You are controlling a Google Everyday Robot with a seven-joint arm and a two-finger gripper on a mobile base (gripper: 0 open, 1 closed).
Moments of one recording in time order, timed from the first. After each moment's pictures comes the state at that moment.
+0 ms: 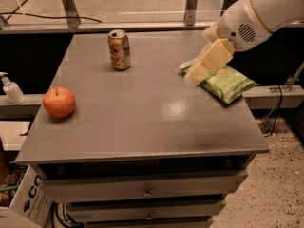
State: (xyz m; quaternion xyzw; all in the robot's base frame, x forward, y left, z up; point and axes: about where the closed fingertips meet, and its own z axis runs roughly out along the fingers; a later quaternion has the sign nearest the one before) arm 0.541 -0.109 0.965 -0.53 0.77 0.18 0.31
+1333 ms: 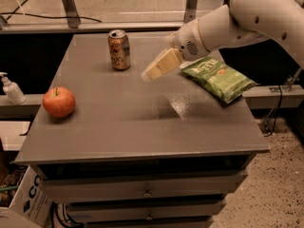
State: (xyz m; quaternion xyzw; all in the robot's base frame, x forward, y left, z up) arm 0.621 -0.017 0.917 -0.51 0.72 0.26 0.39
